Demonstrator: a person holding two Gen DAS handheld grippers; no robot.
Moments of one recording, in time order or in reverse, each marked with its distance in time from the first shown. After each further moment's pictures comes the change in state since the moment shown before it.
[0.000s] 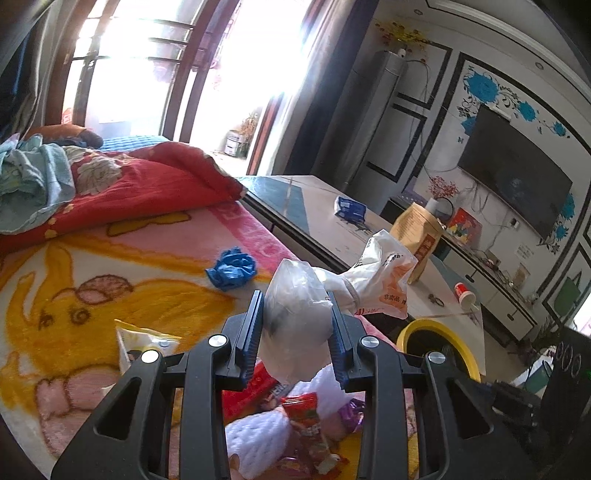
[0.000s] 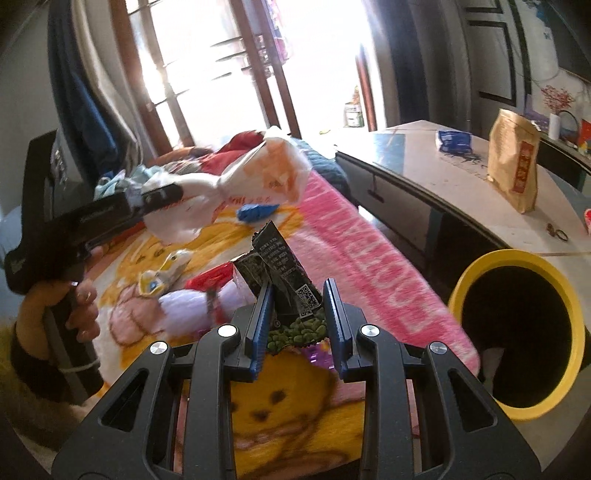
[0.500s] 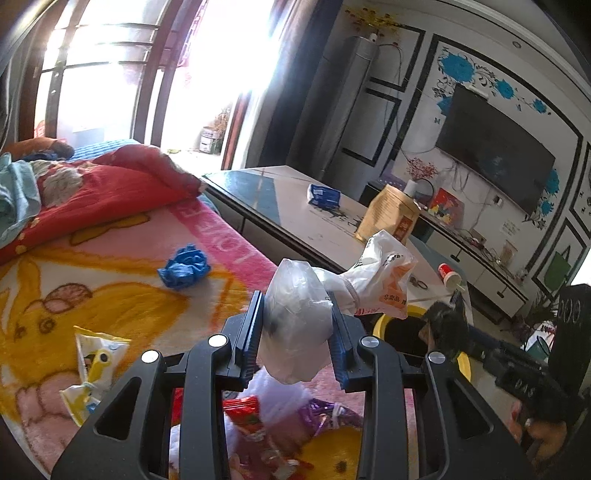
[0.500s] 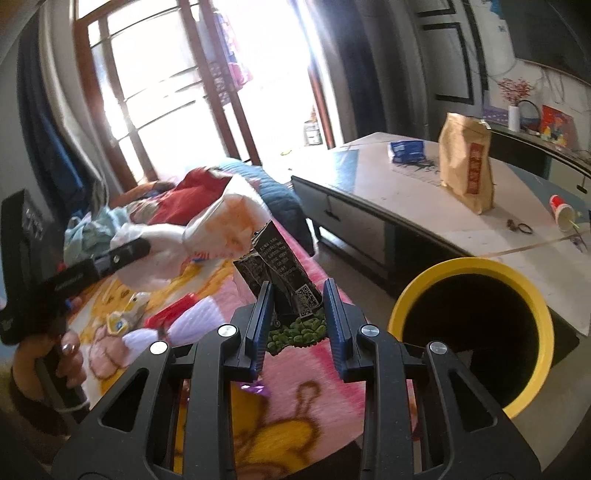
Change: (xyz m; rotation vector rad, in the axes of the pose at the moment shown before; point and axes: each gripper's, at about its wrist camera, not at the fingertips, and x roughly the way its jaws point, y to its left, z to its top) left arm 0.019 -0.044 -0.003 0.080 0.037 -0.065; right arm -0.025 -0.054 0.017 0.105 -0.088 -0.114
